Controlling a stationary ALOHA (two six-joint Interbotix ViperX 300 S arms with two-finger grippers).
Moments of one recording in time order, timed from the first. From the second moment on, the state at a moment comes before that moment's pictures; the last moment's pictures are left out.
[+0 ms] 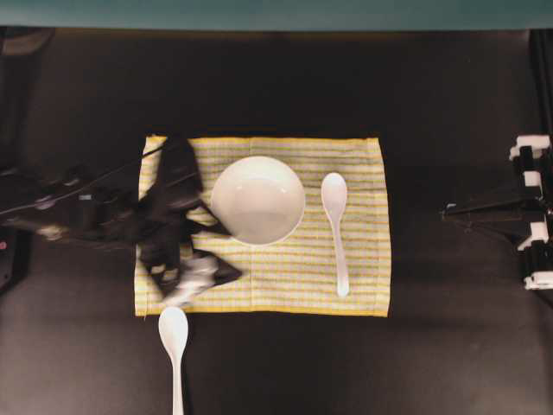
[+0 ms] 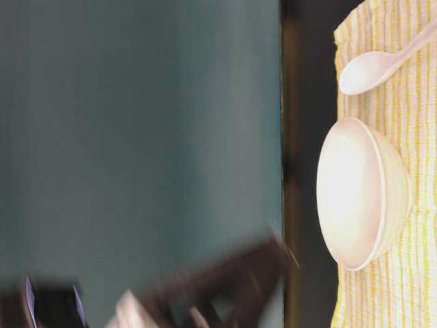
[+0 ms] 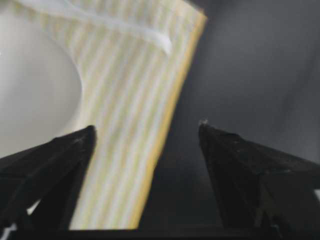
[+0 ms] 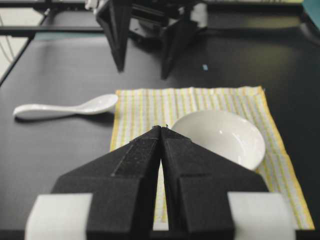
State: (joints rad) left arm -0.08 -0.23 0.82 0.04 0.02 -0.58; right arm 0.07 -0.99 1.24 0.02 -0.15 0.00
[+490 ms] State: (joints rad) left arm -0.15 -0.45 1.22 0.04 -0.12 -0.63; right arm 0.07 -1.02 1.25 0.02 -0.16 0.00
